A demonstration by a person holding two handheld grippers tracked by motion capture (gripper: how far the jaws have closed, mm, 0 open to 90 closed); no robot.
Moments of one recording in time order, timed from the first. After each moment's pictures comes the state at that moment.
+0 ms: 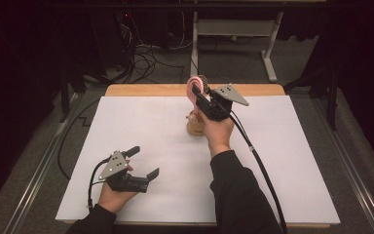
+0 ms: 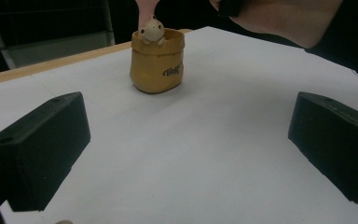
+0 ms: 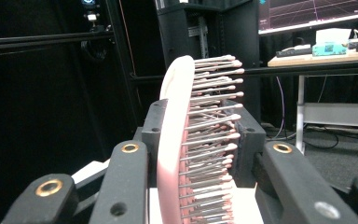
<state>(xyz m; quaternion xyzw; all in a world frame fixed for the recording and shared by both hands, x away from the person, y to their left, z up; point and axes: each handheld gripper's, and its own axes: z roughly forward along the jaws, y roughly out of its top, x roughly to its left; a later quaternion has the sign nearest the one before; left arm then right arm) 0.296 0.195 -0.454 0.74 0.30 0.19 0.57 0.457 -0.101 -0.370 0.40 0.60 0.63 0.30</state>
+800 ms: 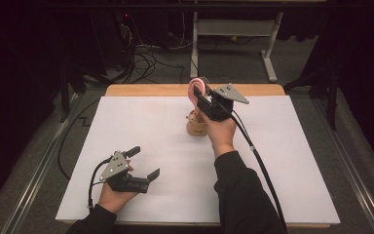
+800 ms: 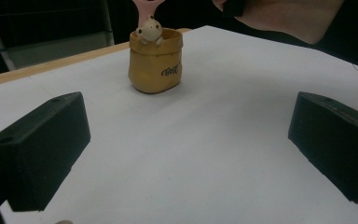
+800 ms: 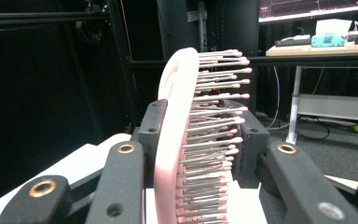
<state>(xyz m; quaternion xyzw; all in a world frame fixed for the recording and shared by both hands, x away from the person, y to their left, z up) 0.295 0.193 -0.454 0.74 0.30 0.19 0.57 0.457 -0.106 -0.368 0.40 0.62 0.60 0.30</state>
